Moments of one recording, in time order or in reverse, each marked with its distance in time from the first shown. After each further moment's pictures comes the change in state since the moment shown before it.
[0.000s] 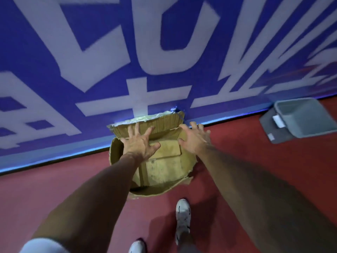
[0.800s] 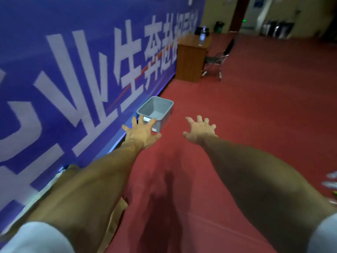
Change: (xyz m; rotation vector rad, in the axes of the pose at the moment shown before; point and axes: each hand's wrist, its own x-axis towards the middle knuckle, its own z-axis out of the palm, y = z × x) left_hand -0.305 0.344 -0.080 0.258 0.092 0.959; right_hand -0.504 0.198 -0.096 0.237 0.291 0.992
